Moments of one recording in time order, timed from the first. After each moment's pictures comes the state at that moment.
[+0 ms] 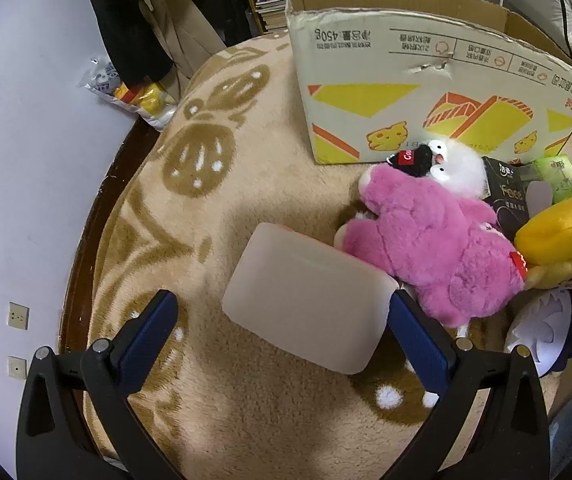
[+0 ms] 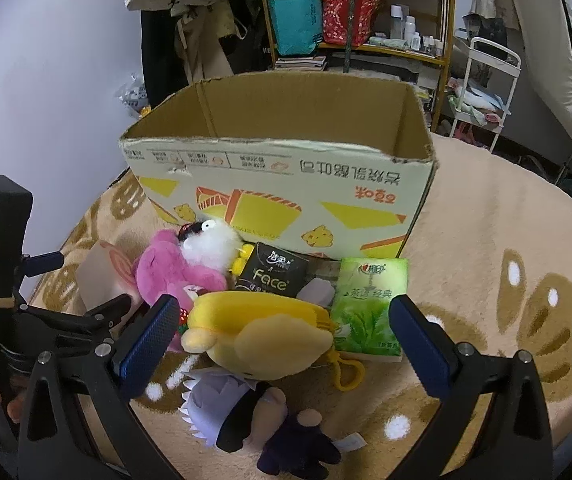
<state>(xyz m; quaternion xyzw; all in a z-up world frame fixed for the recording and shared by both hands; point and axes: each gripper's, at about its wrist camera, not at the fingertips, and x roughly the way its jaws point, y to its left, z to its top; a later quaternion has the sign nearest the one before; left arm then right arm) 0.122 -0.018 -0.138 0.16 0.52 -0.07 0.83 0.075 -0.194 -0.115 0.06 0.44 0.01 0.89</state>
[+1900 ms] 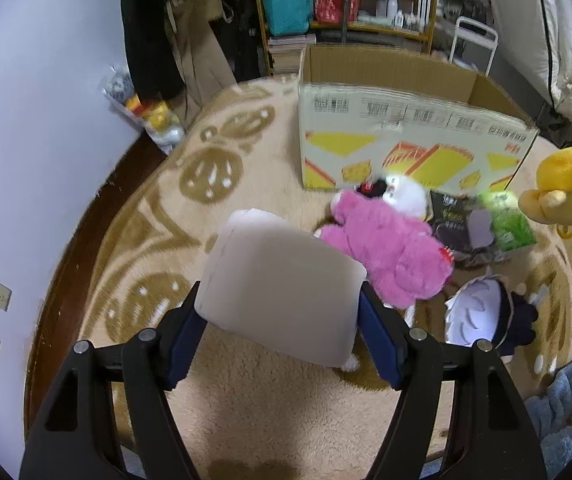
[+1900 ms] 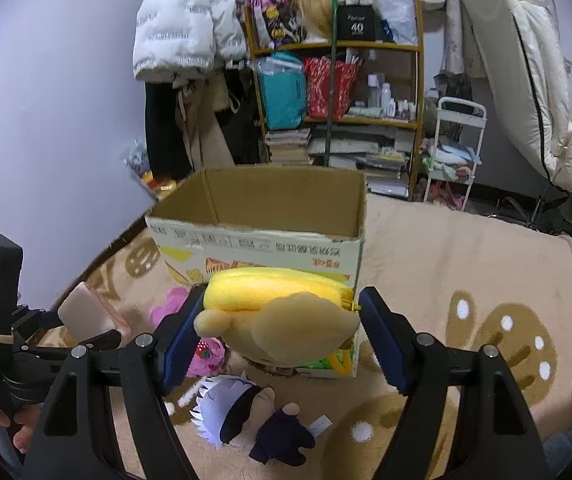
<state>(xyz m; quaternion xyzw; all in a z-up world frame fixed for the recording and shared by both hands) 0.064 -0.005 -0.083 0.09 0.46 -0.08 0.88 0.019 -0.208 -0.053 0.06 0.32 -0.02 0.95</state>
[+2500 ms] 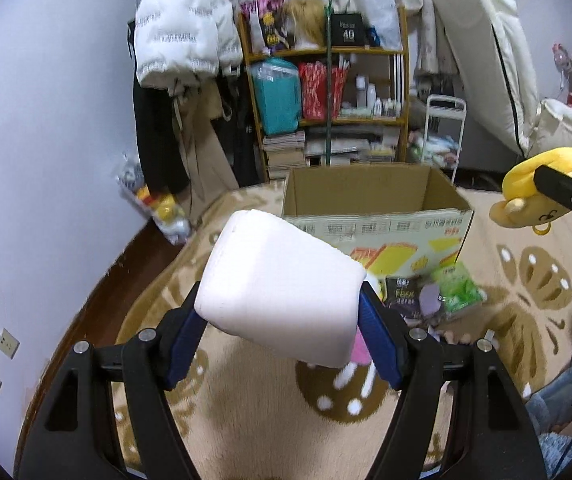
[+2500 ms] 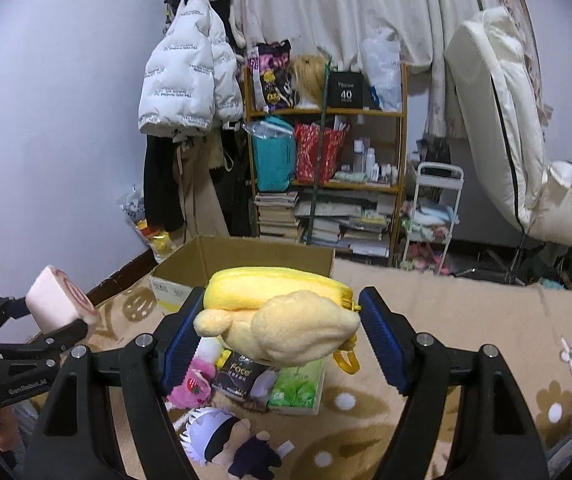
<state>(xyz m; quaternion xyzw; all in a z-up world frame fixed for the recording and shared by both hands) 0.015 -0.011 -0.005 0.09 0.30 -0.10 0.94 -0.018 -0.216 0.002 0.03 0.22 -0.04 0.97</state>
